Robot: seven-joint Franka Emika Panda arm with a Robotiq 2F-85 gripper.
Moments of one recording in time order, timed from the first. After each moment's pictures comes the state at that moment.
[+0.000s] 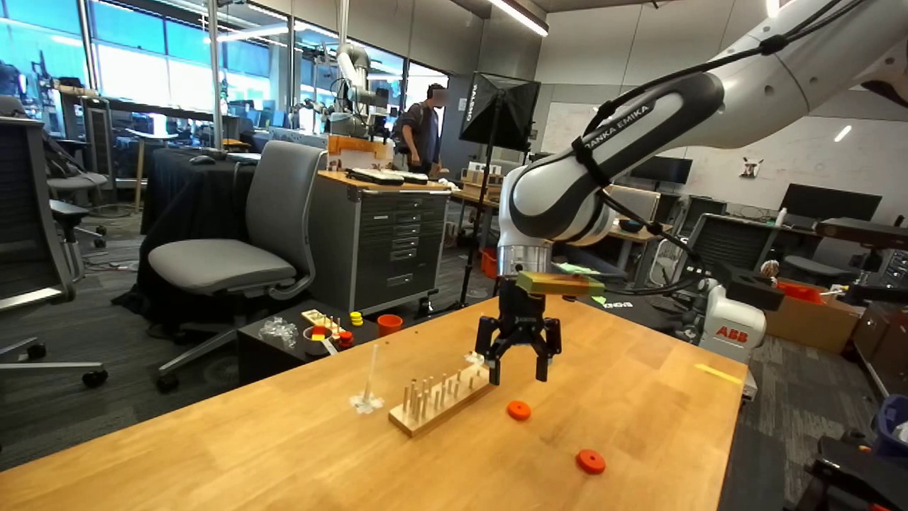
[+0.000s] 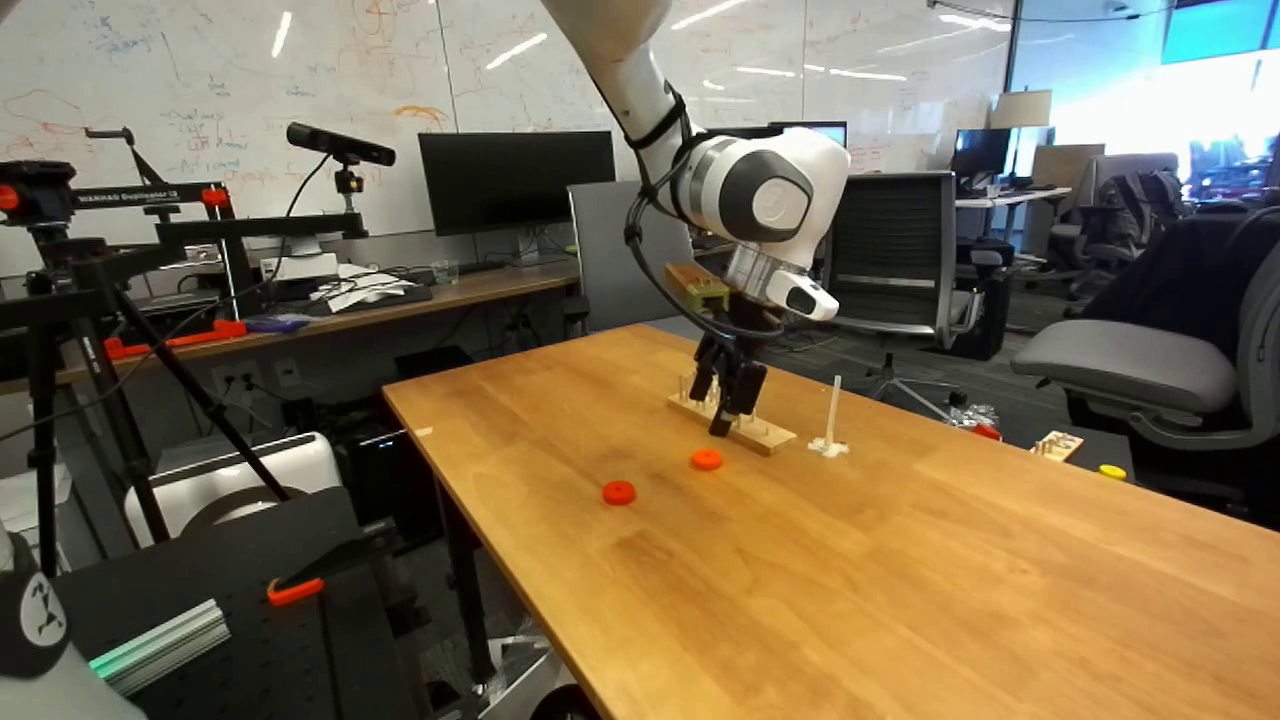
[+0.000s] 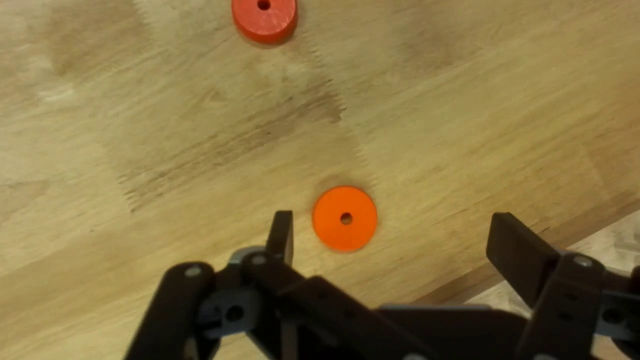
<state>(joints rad) 0.07 0.76 0.07 -1.63 0.21 2.10 0.38</state>
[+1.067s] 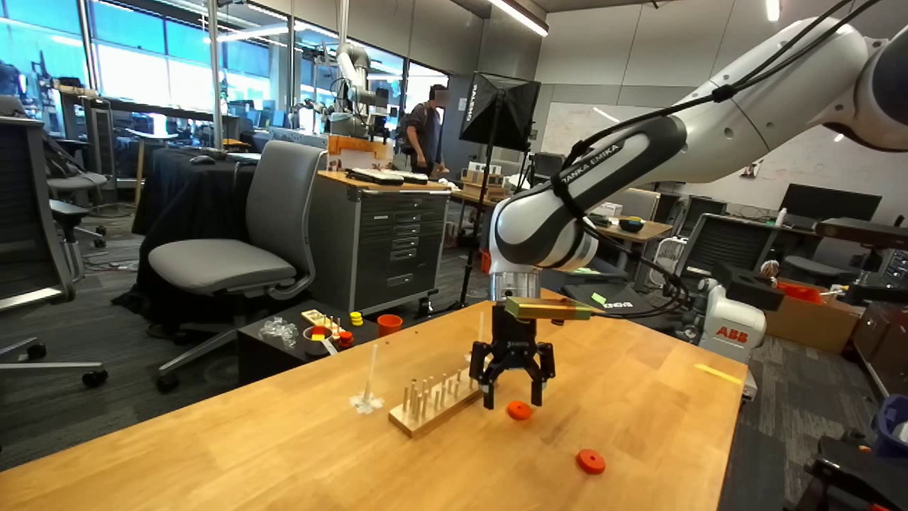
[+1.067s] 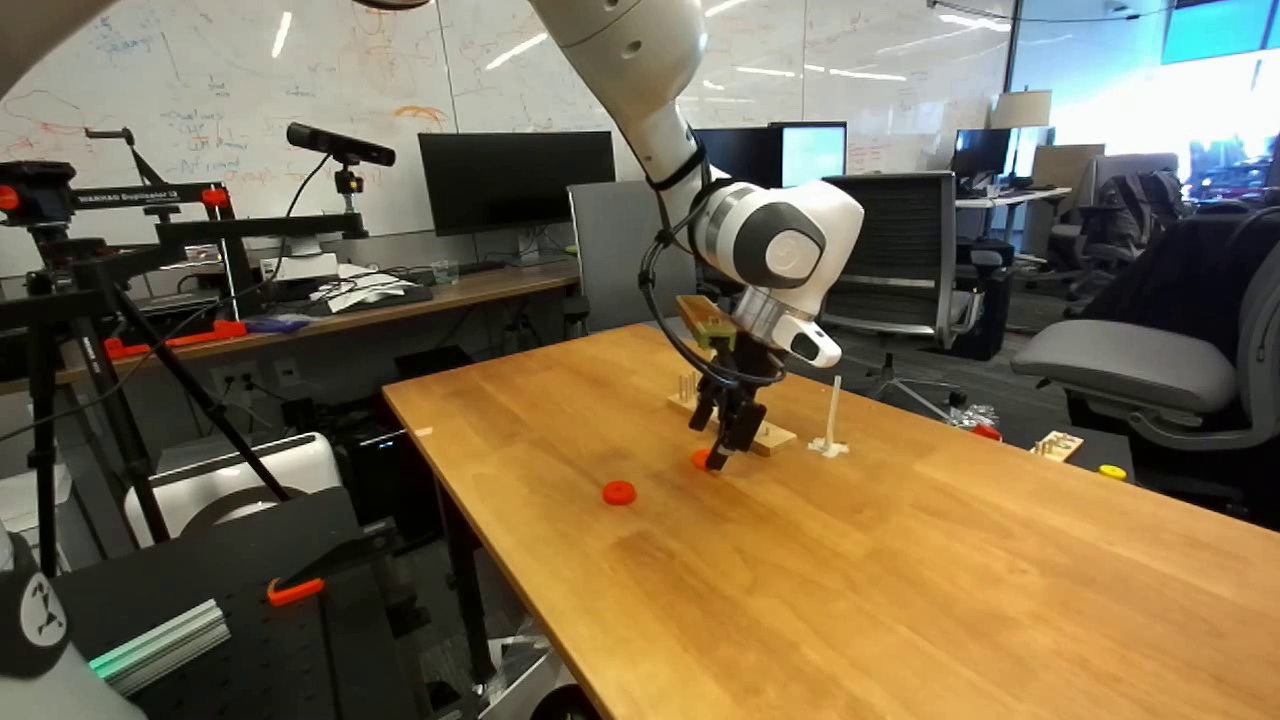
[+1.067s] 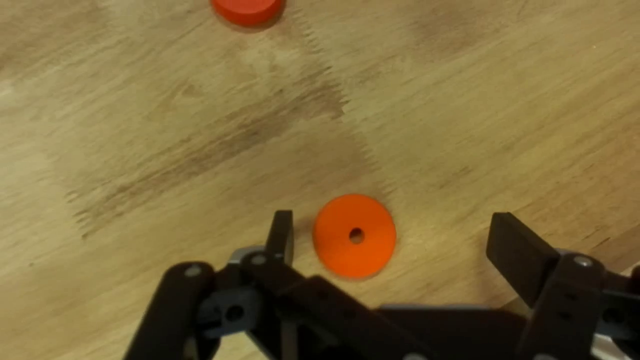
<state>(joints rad) 0.06 0.90 0.07 -1.52 0.24 2.04 0.38</state>
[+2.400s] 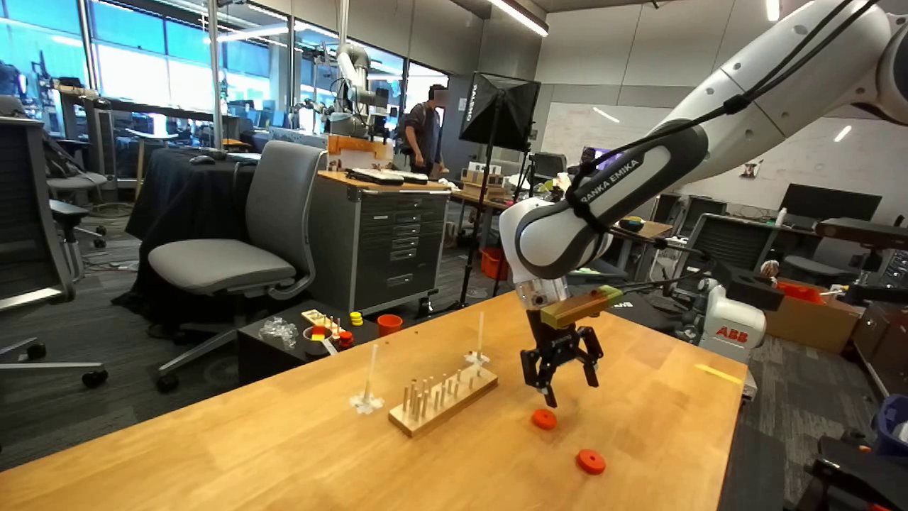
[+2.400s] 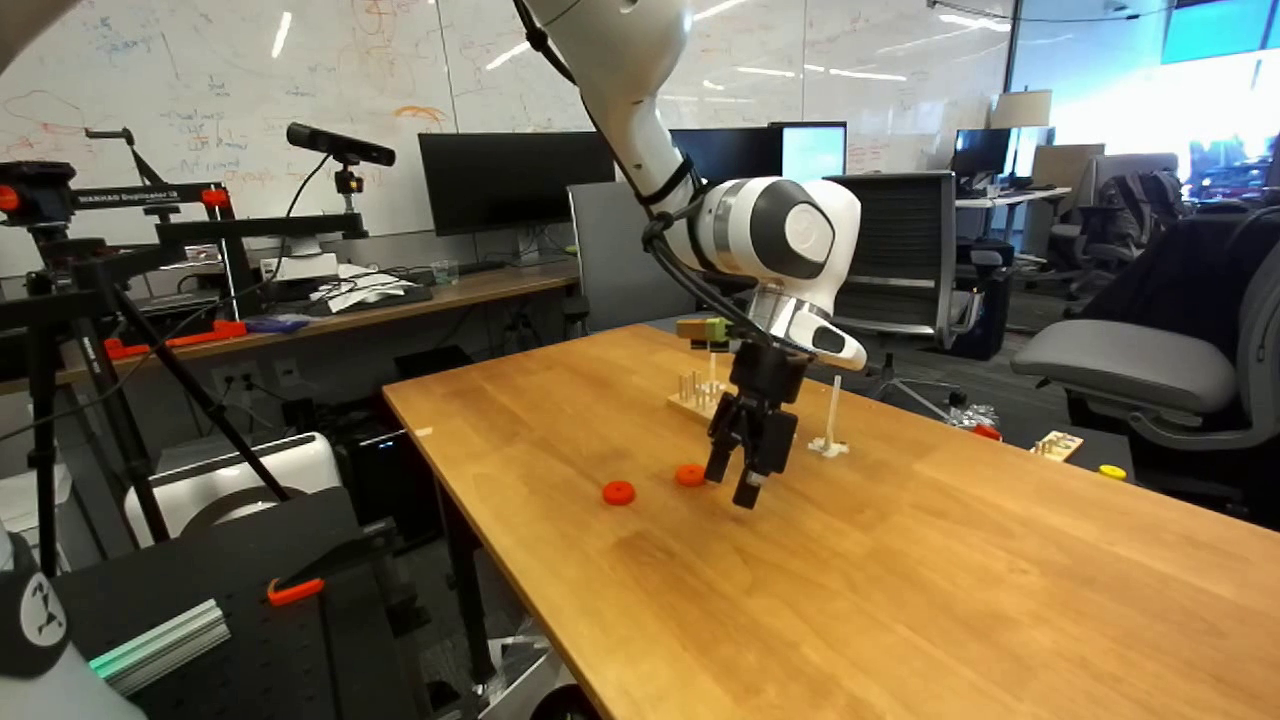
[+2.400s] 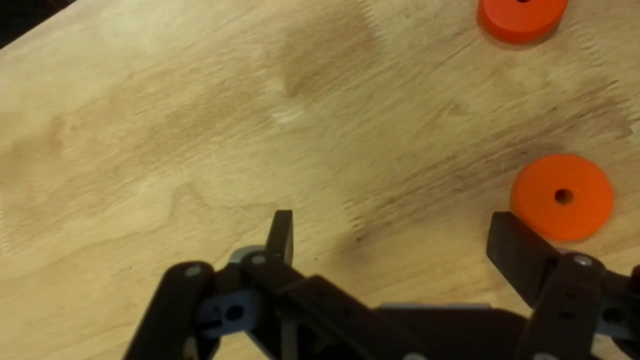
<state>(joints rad) 0.15 0.84 -0.09 -1.61 0.02 1.91 0.46</state>
